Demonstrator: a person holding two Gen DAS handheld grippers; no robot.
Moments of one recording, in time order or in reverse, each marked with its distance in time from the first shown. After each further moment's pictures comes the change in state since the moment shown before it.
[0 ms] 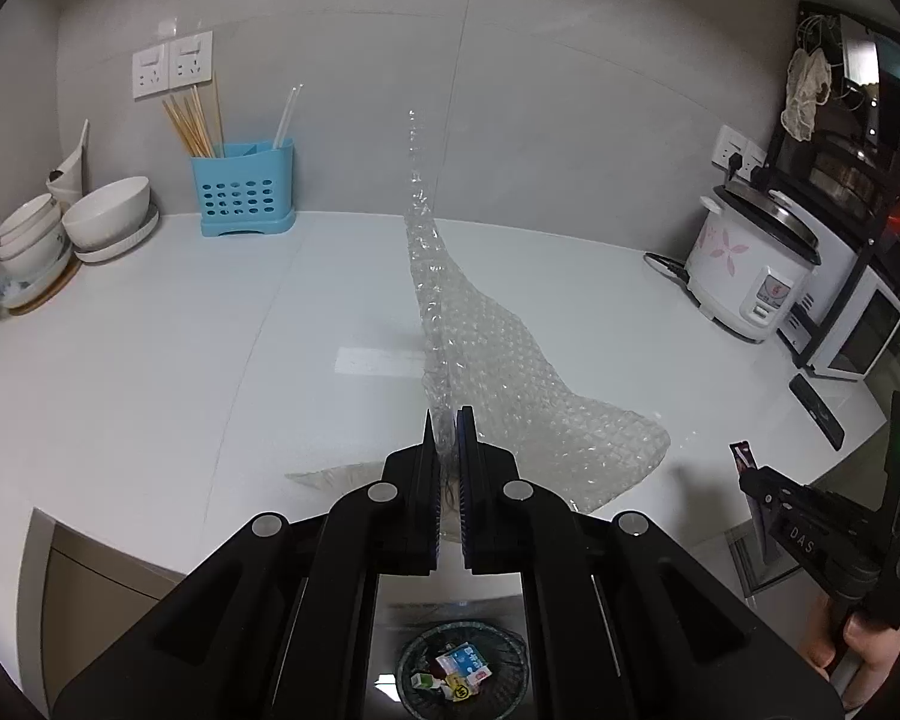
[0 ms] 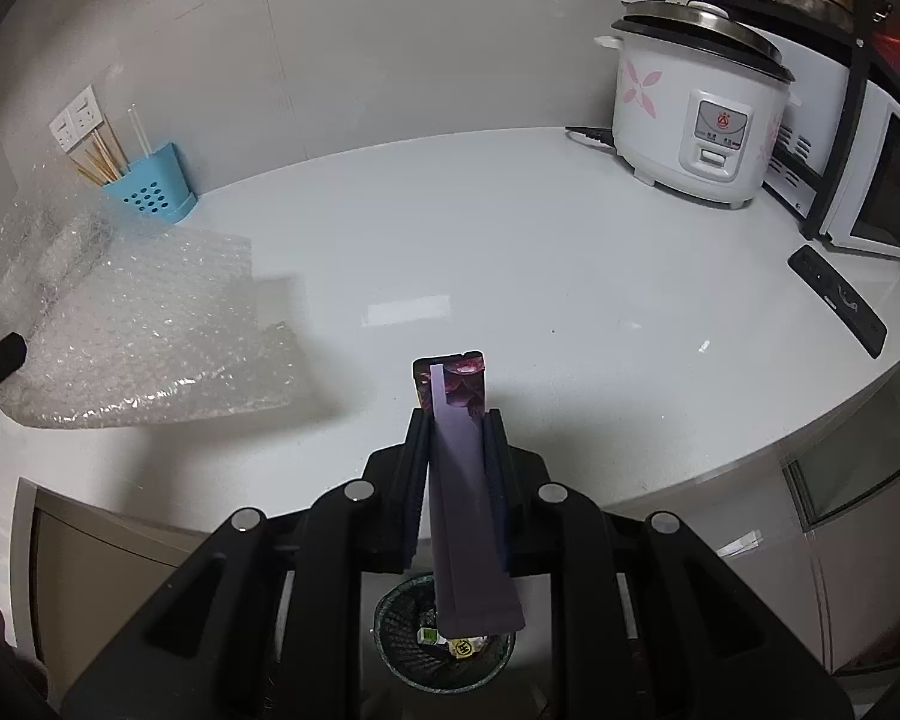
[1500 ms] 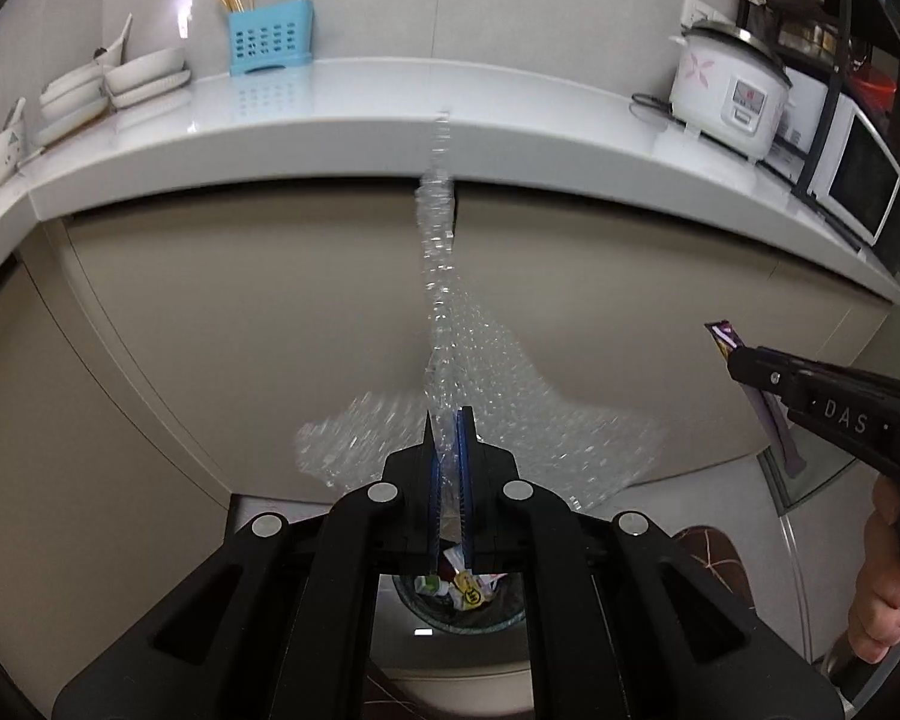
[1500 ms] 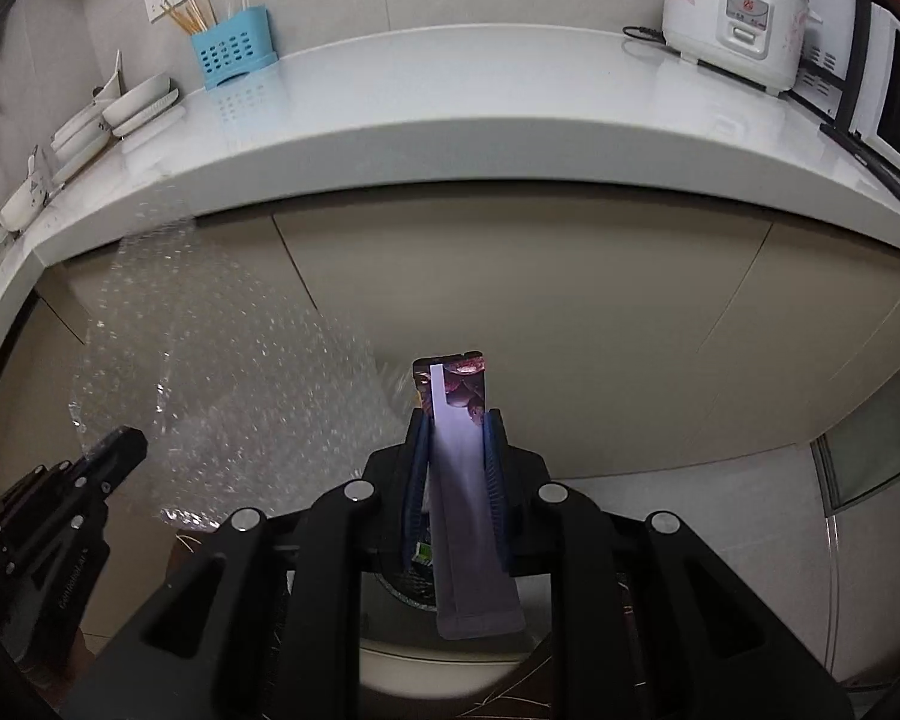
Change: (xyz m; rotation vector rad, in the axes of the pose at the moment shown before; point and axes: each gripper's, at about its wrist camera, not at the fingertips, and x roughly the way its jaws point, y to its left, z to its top) left arm 0.010 -0.025 -0.284 0.011 0.087 0.054; right arm 0.008 0.014 -0.218 -0.129 0.070 0.078
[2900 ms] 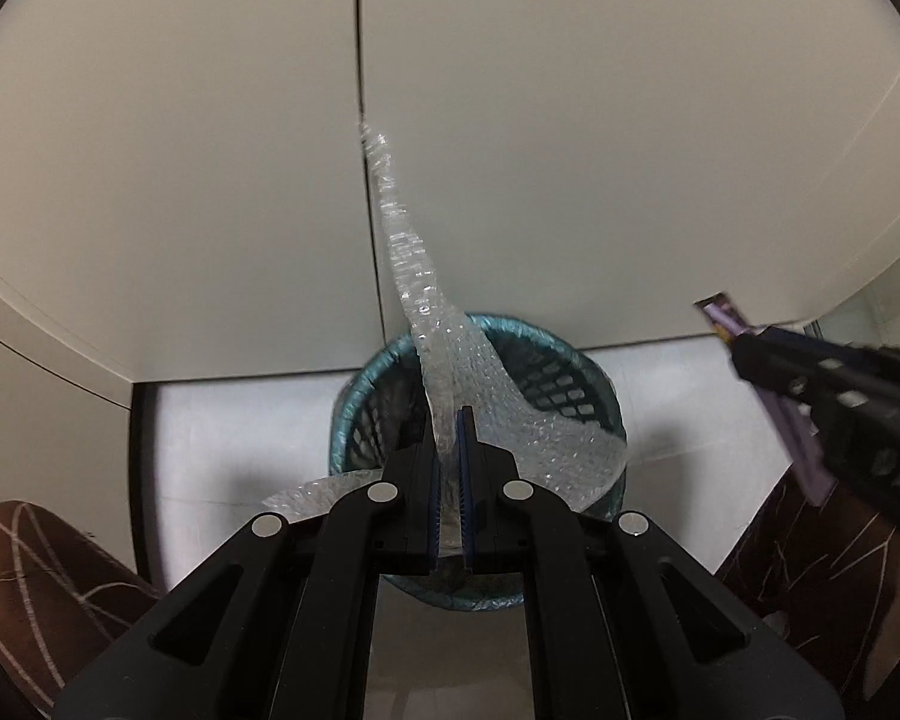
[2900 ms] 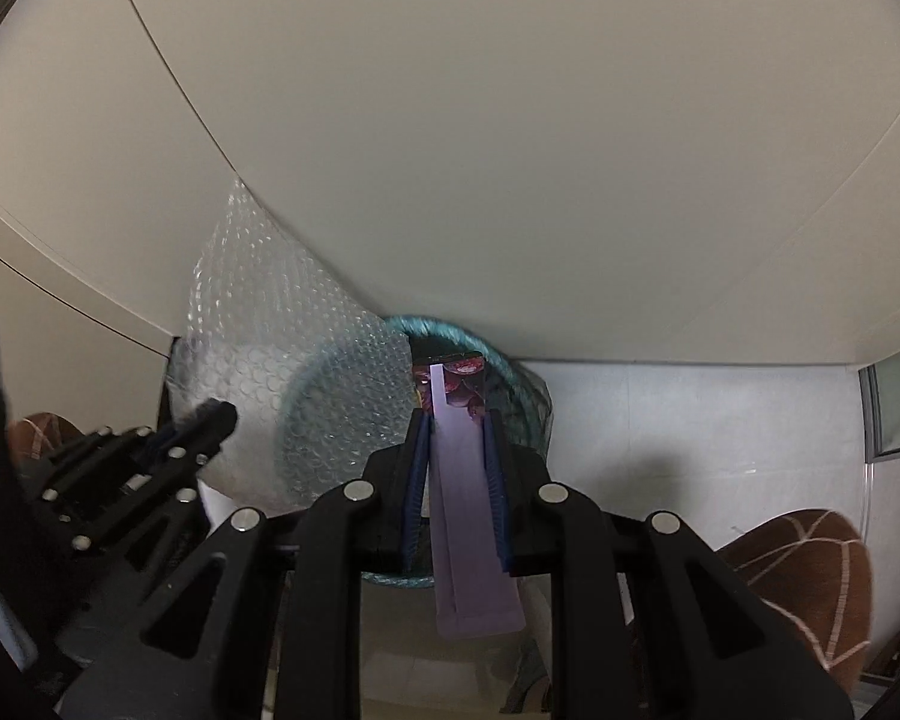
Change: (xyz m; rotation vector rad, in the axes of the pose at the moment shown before) left arm 0.290 -0.015 -0.150 0.056 0.364 -0.044; right arm 0.278 0.008 -0.113 -0.027 0.313 -0.025
